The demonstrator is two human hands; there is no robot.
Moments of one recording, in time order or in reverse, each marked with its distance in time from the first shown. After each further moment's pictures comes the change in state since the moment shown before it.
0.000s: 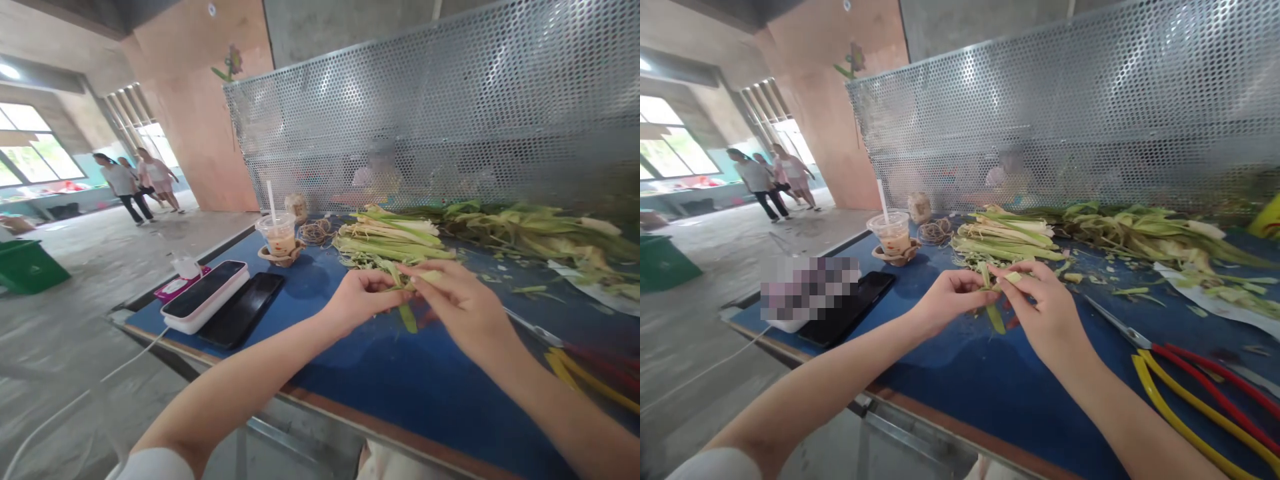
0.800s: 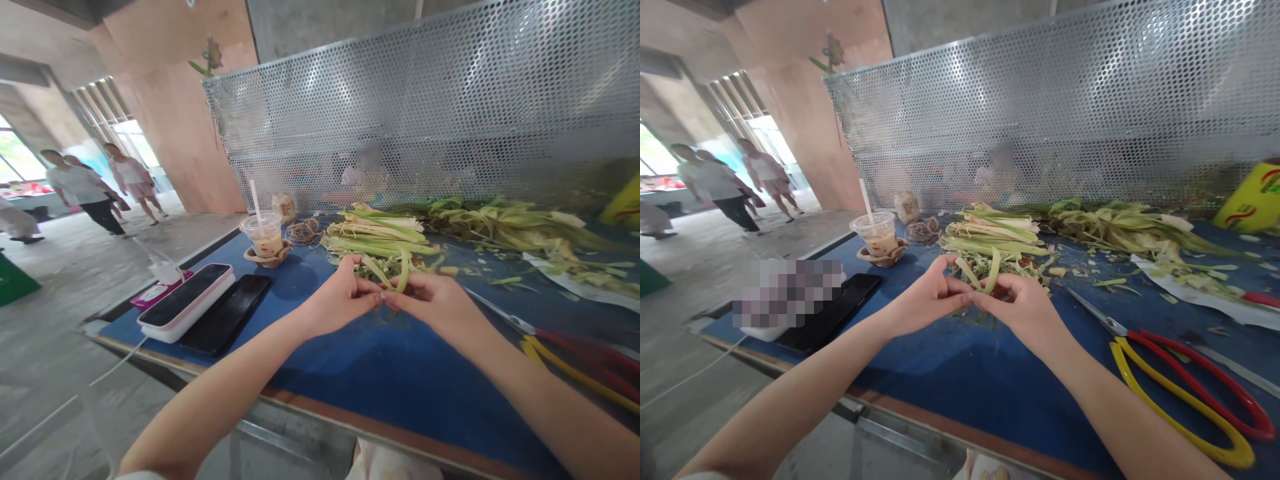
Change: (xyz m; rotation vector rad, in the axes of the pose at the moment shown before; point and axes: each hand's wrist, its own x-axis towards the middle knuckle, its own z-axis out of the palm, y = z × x) left_hand -0.009 0.014 -0.011 0.062 -0.220 0.072; right_hand 0.006 0.007 0.001 0.119 -0.234 0.150
